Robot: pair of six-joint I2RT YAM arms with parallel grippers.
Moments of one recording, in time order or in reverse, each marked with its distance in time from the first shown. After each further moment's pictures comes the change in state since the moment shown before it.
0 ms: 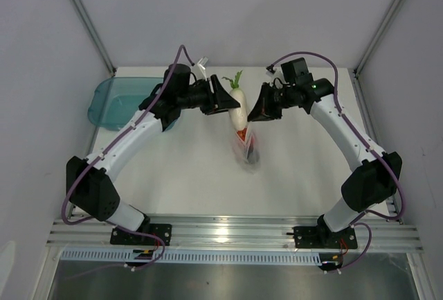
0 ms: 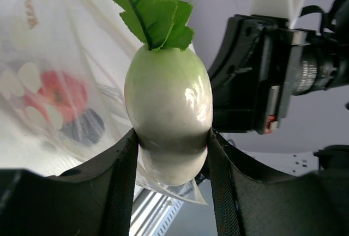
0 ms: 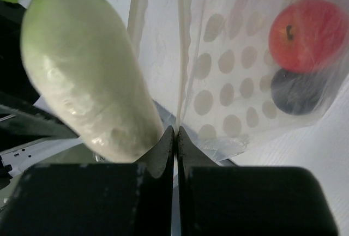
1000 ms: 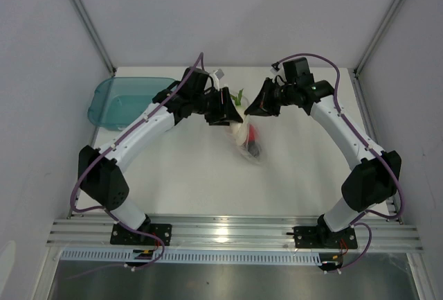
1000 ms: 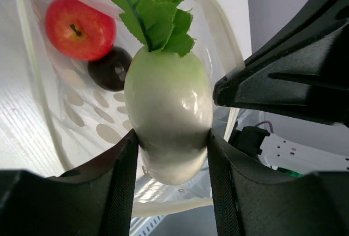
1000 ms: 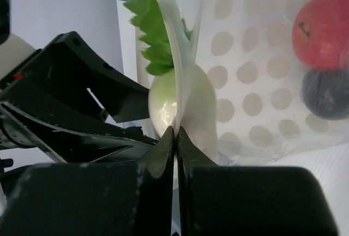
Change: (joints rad) left arm -0.079 0.109 0.135 -0.339 -0.130 0.117; right arm -0.015 0.000 -0.043 0.138 0.005 0.184
